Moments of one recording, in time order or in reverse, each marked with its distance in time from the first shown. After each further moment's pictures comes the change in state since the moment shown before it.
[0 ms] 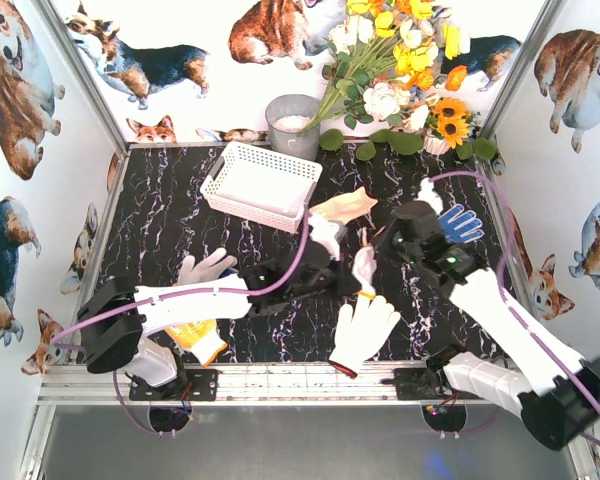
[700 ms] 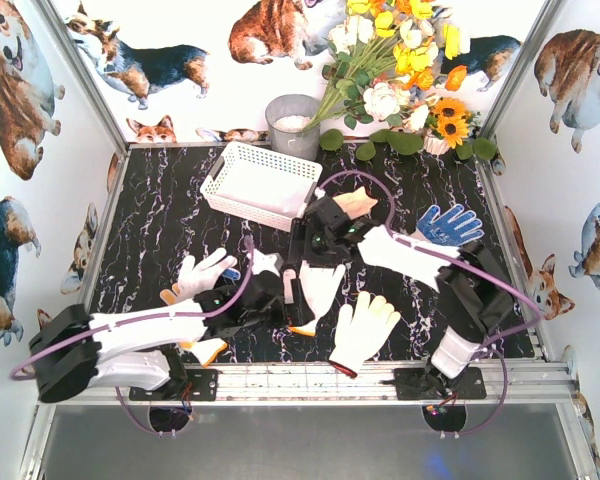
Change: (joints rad) left arm 0.077 -0.283 -0.434 -0.156 -0.026 -0.224; right arm 0.229 0.699 0.217 0.262 -0.313 -0.002
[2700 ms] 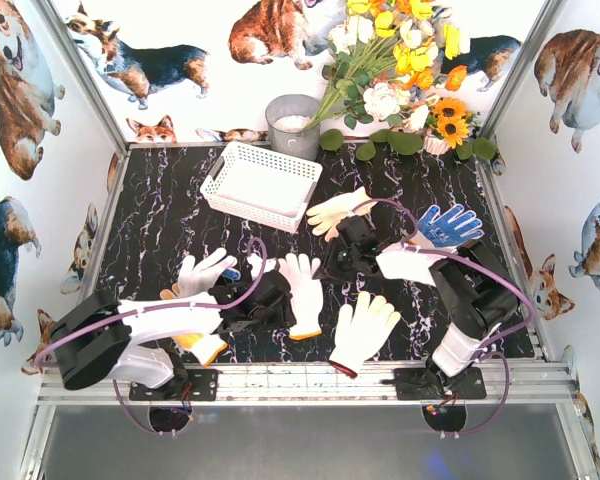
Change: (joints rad) left arm 0.049 0.134 0.014 -0.098 -0.024 -0.019; right arm -0.157 -0.028 -0.336 0.265 -0.127 0.103
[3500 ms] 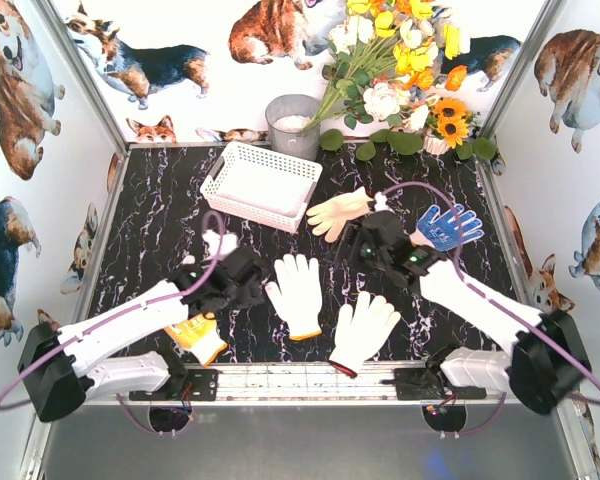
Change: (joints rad) left arm 0.107 -0.238 0.225 -0.575 -0.232 0.010; right arm 0.024 -0.444 -0.005 -0.231 0.203 -0.081
